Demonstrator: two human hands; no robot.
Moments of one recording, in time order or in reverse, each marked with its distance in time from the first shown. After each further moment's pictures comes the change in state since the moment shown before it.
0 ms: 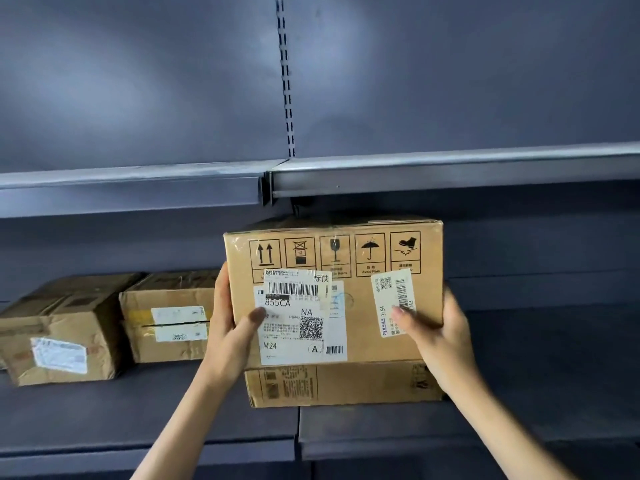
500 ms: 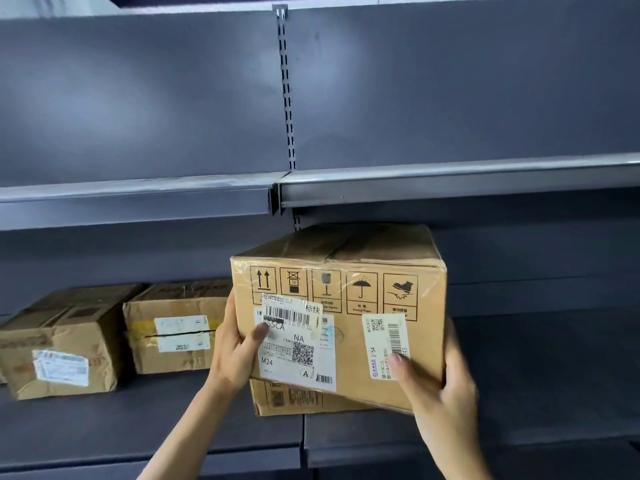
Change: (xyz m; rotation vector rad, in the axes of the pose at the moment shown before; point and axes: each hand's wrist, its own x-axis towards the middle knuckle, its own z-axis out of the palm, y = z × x) left_hand -0.005 0.001 -0.005 0.280 -0.011 0.069; right_hand -0.069 -0.013 0.018 -0.168 0.194 -0.029
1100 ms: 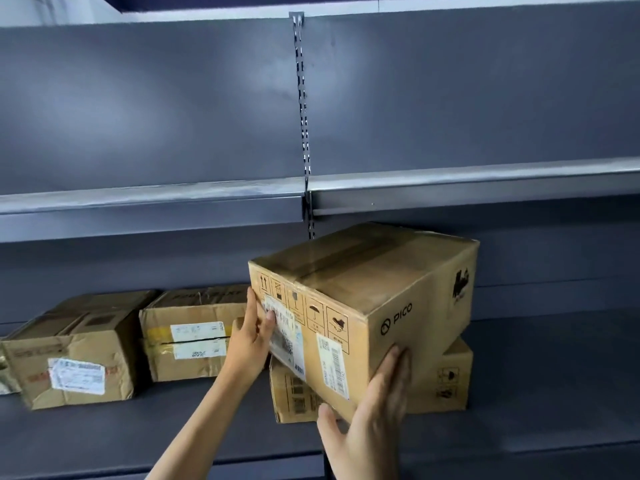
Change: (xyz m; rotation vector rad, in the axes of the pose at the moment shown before) left_hand 0.021 -0.047 -0.024 0.336 -0.098 -0.421; right_hand -0.056 -0.015 0.103 -0.497 -0.010 -0.124
